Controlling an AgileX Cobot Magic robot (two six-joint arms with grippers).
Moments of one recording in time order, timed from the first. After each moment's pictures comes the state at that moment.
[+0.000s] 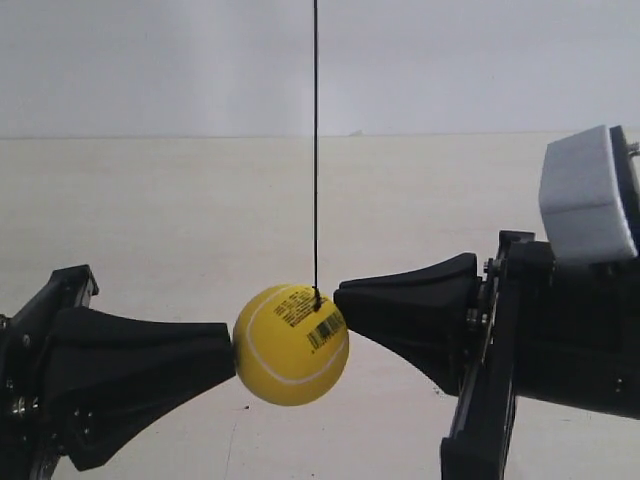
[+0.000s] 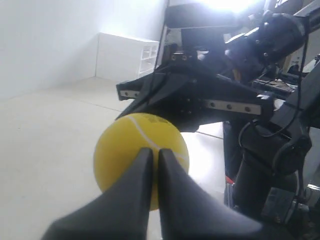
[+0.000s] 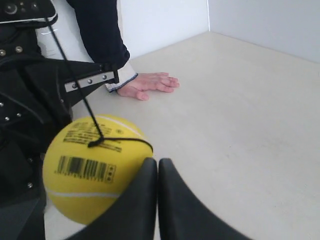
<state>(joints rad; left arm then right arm) -0.44 1.17 -0.17 0.94 -1.19 -0.66 0.64 1.05 -0.37 -1.05 -0.68 1.00</state>
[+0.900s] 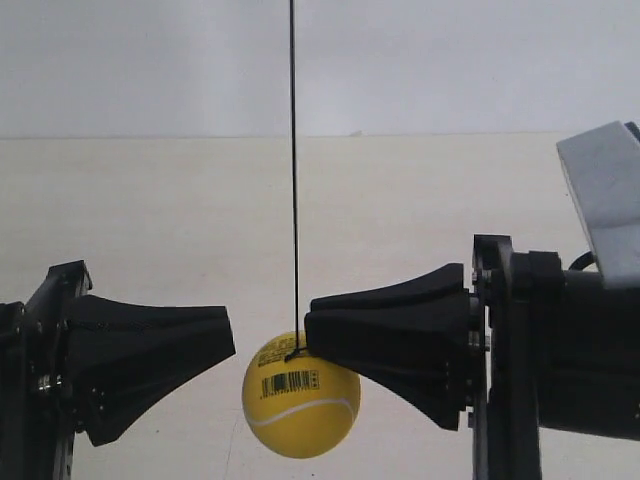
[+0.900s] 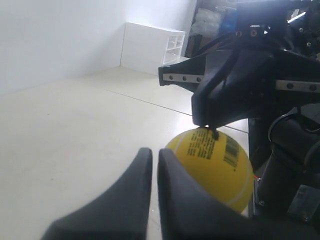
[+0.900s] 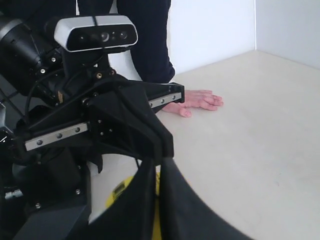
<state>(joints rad) -0.44 1.18 -0.17 0.88 -1.11 -0.64 0.64 1.05 -0.37 -1.09 -0.83 1.02</state>
